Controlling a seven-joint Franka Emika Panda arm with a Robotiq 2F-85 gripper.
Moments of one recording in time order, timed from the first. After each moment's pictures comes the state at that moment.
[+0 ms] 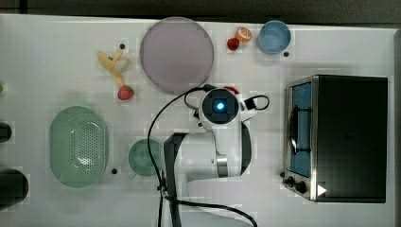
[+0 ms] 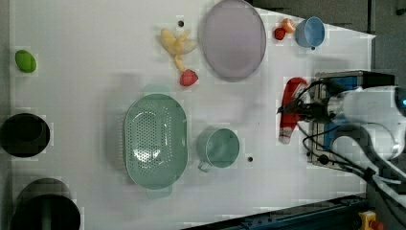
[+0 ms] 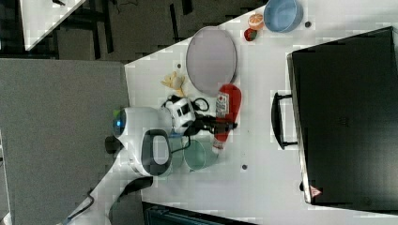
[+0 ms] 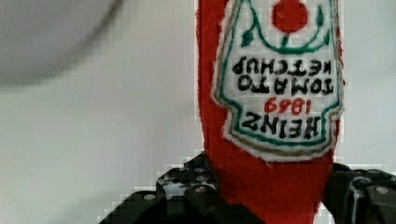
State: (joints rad) arm -0.41 0.23 0.35 -2.31 -0.23 0.85 -0.30
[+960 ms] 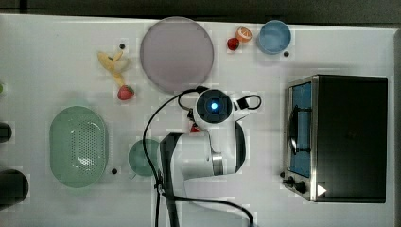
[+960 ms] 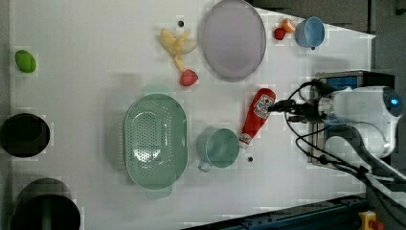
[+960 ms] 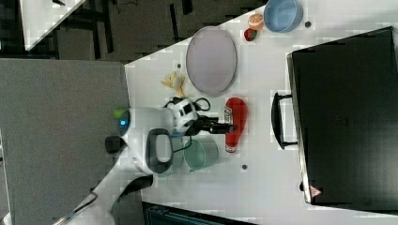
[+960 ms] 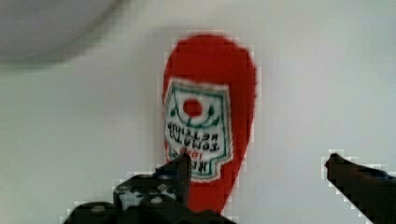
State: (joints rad) arm -0.40 0.25 0.36 -2.30 -0.22 0.86 -0.30
